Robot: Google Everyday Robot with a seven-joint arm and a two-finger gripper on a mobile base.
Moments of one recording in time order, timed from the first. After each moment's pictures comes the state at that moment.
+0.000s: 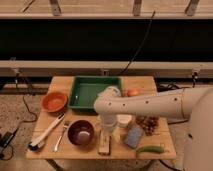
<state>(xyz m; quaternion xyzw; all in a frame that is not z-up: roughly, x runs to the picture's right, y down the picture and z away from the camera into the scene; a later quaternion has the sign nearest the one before) 0.010 0.243 0.764 -0.35 -0.17 -0.38 0.84</state>
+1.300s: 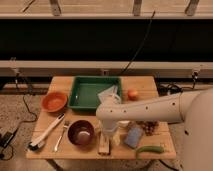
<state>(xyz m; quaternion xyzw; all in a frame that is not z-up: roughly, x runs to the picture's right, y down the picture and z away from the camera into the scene) 0.011 0.269 0.786 -0.33 -0.18 -0.39 0.84</state>
